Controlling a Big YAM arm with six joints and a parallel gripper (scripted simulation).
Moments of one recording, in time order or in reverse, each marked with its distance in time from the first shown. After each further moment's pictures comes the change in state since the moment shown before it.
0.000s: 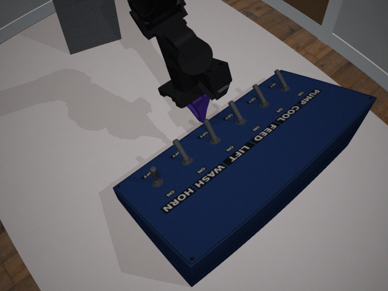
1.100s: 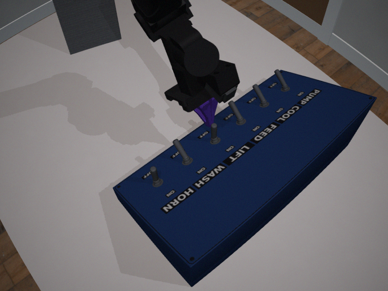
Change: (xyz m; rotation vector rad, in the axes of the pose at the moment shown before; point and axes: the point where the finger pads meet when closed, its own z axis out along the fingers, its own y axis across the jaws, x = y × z) arm -0.024 0.000 0.002 0.001 -0.043 0.007
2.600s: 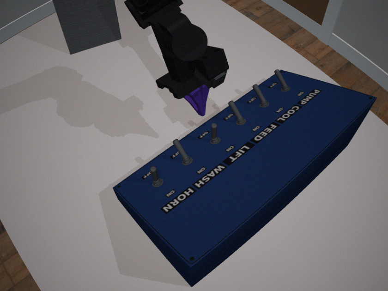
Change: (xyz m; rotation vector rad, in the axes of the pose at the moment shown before) arm 0.015 -0.001 -0.023 0.003 -0.017 0.003
